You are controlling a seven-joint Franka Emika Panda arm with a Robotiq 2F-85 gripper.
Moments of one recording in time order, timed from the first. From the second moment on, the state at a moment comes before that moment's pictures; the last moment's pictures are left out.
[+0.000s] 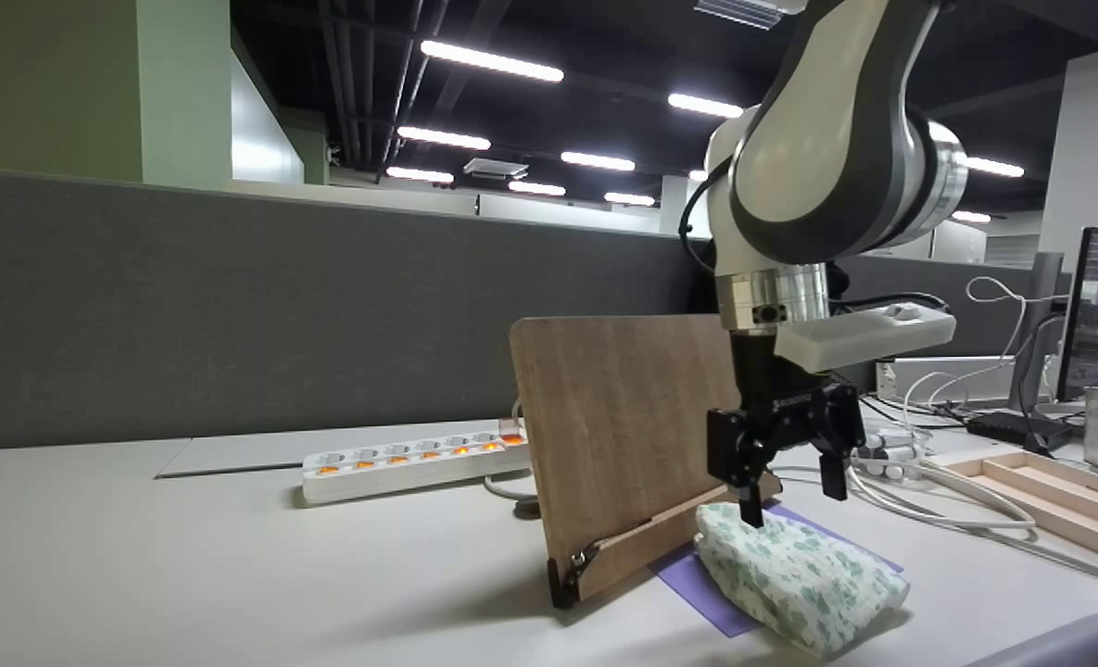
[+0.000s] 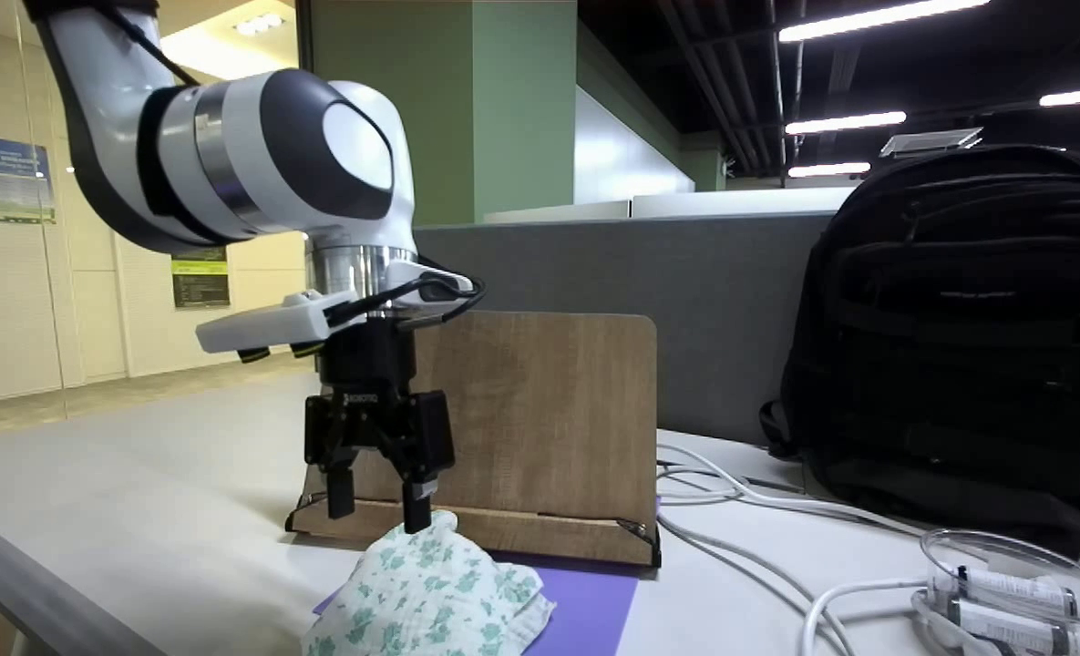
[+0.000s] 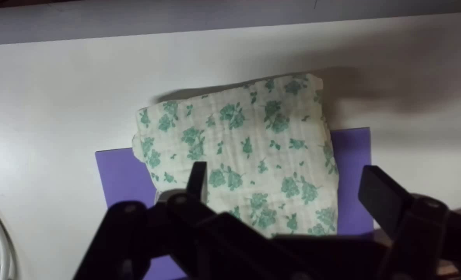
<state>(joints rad) -0.09 0.05 0.00 -2.75 -0.36 2.69 0.31</state>
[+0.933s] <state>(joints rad) 0.09 0.25 -0.16 -2.65 -0.47 2.75 0.42</state>
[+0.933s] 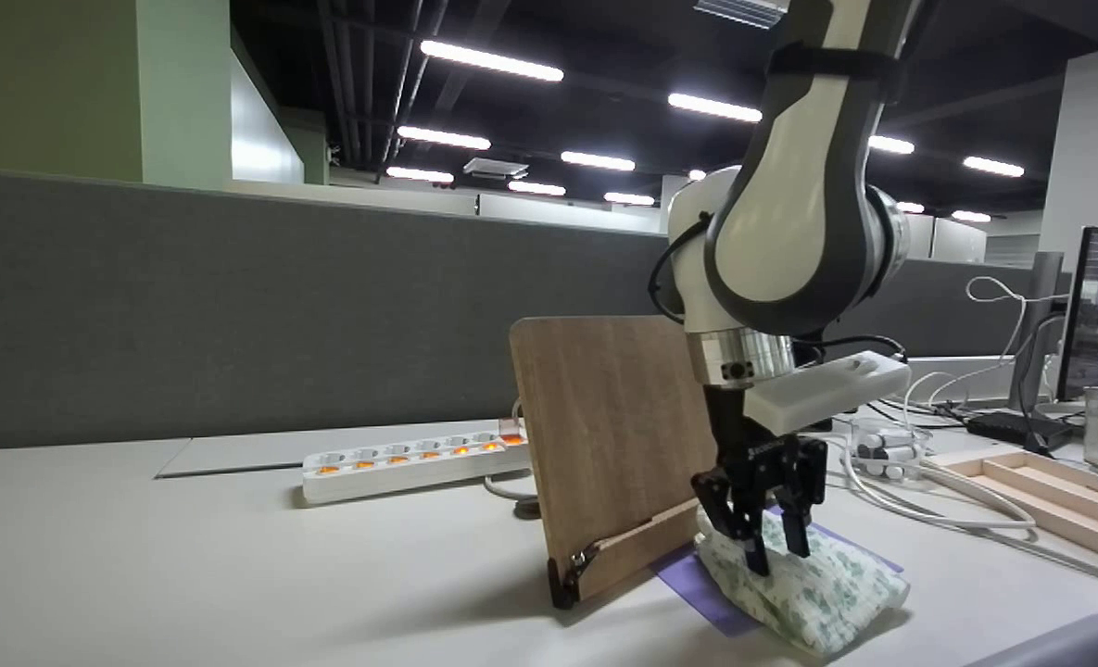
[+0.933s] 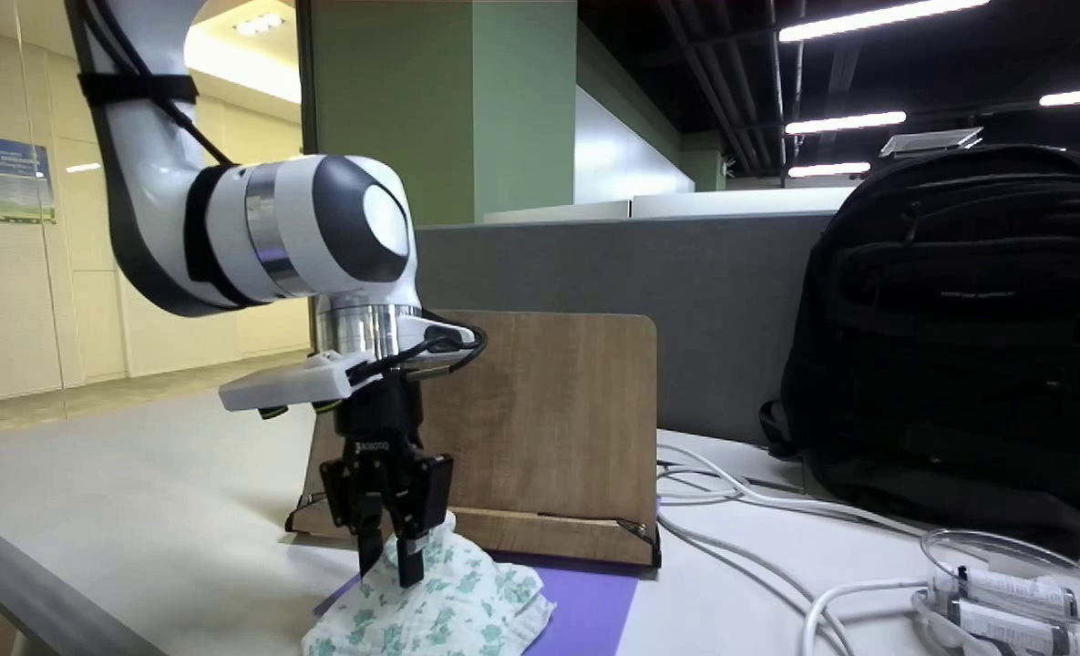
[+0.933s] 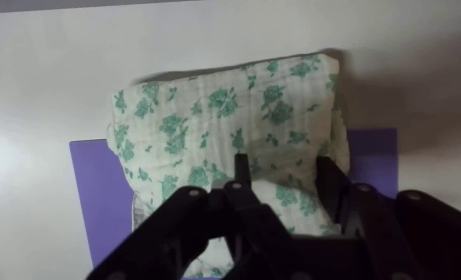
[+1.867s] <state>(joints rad) 0.15 0.13 -0.17 -2.63 -0.40 2.72 0.42</state>
